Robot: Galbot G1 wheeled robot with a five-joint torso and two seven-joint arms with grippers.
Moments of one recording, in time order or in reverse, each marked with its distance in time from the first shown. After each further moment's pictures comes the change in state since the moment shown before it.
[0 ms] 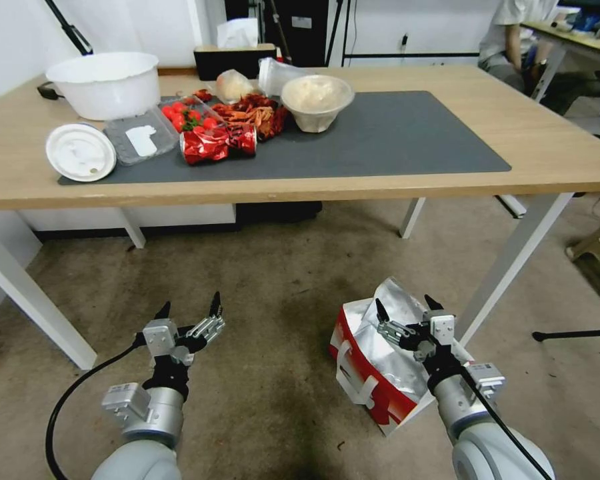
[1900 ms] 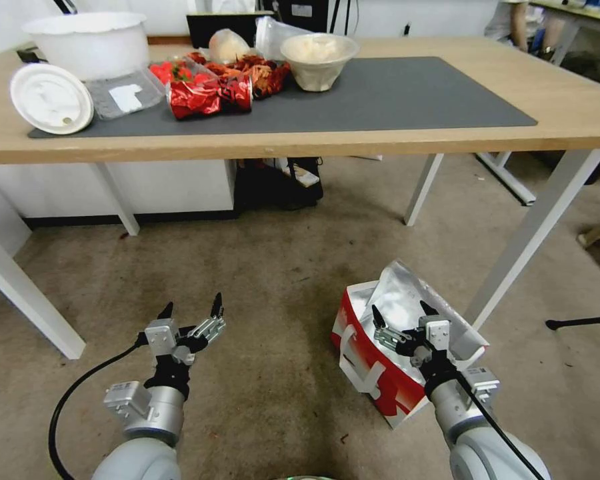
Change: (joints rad) left arm -0.012 0.012 -0.002 0.025 -0.033 -0.006 0.025; right arm -0.010 0.016 -0.004 -0.021 -0.010 0.002 -0.023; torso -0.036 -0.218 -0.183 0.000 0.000
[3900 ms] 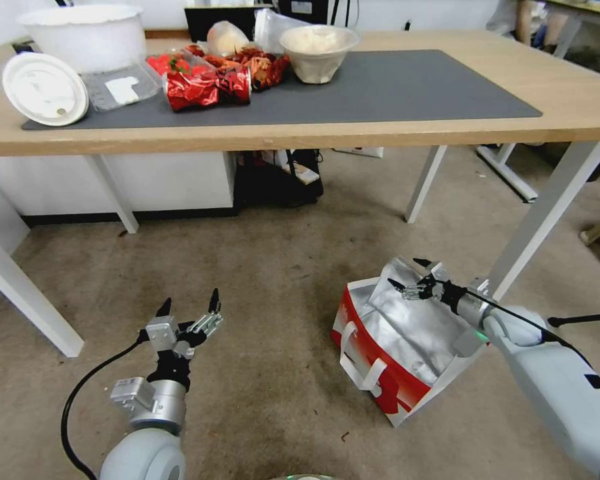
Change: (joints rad) left arm -0.061 0.018 0.012 0.097 -0.002 -0.090 -0.013; right arm 0.858 -0.468 -0.268 -1.083 0.194 0.302 -0.545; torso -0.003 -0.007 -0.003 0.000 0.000
